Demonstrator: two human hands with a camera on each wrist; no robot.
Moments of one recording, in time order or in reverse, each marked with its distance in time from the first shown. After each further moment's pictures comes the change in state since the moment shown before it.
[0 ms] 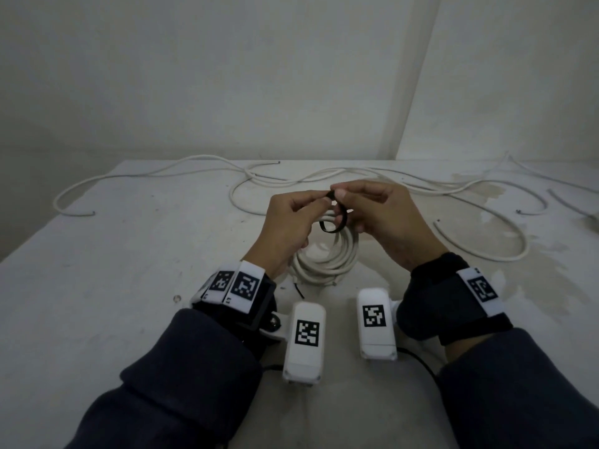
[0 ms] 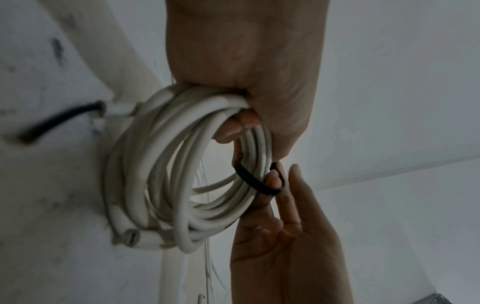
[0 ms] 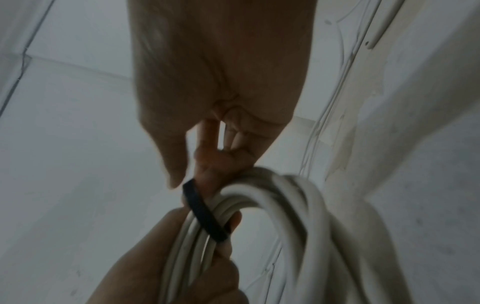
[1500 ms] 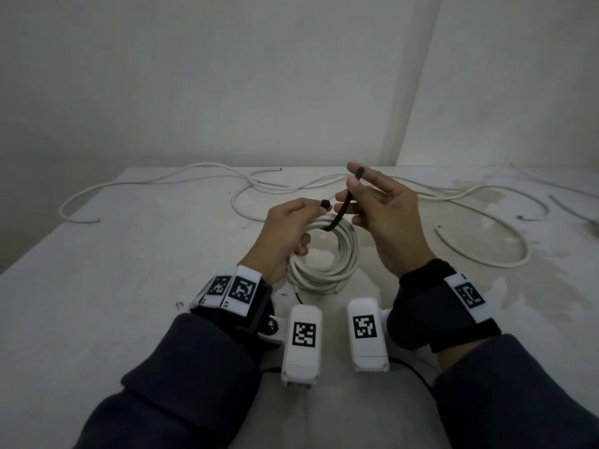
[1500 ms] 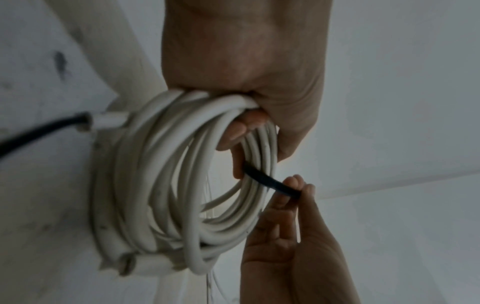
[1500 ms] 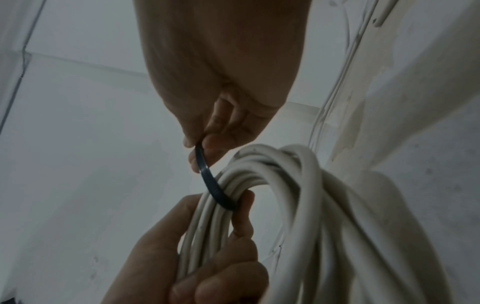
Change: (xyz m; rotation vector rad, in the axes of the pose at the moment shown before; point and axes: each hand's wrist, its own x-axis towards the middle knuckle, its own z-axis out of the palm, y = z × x) left_hand 0.002 0.003 -0.004 -0.129 -0.013 -0.209; right_hand 0.001 -0.001 0.010 0.126 0.163 -0.114
